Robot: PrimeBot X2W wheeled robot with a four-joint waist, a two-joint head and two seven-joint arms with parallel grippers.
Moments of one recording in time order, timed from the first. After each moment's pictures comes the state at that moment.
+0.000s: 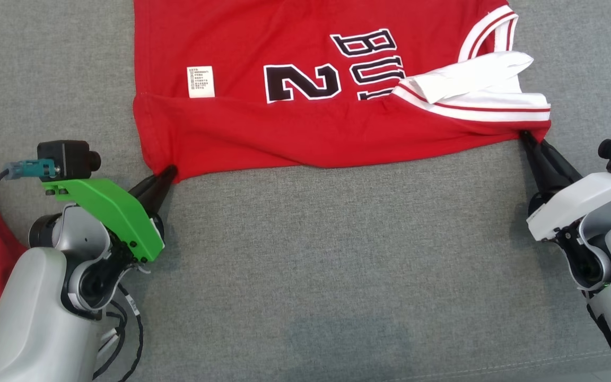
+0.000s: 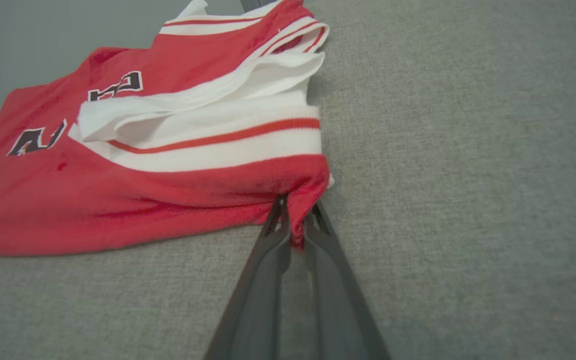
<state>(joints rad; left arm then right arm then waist) -0.41 0.20 -0.23 0.19 -0.80 -0.05 0.46 -0.37 -0.35 0.29 0.39 0.62 0.11 -0.09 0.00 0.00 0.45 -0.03</state>
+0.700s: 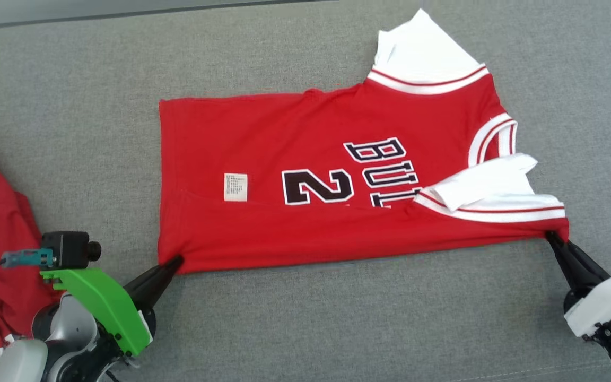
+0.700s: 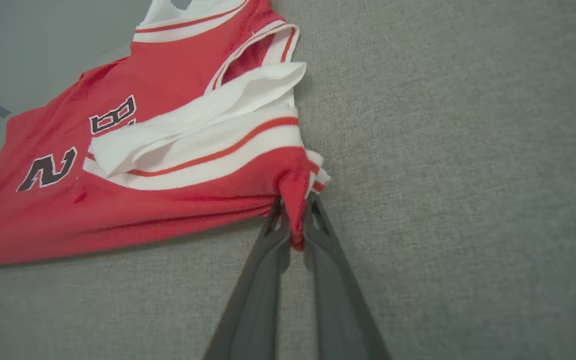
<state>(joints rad) -0.11 0.26 -0.19 0.01 -0.93 -0.09 0.53 -0.02 -0.44 0.23 0.24 0.78 0.12 -0.03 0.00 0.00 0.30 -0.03</state>
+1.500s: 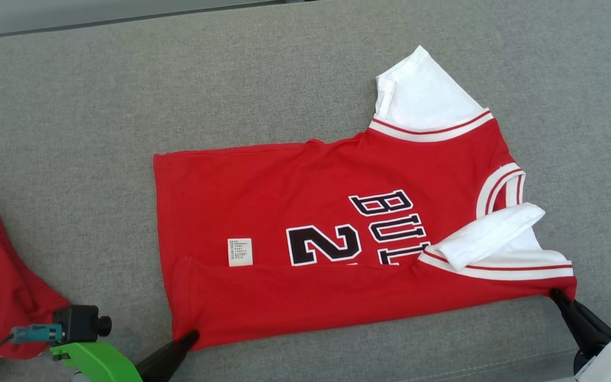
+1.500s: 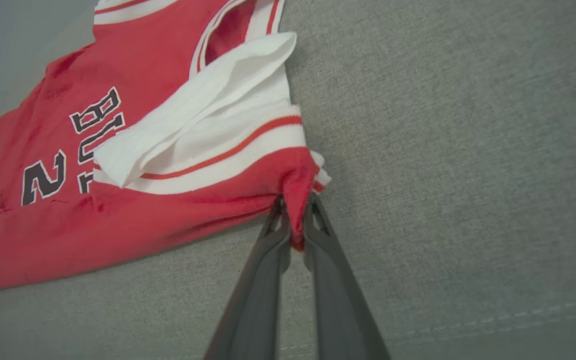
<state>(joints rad) 0.21 0.27 -0.15 -0.24 -1.03 -0.02 0.59 0.28 -0.47 0.17 -0.02 0.88 0.05 0.05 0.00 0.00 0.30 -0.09</state>
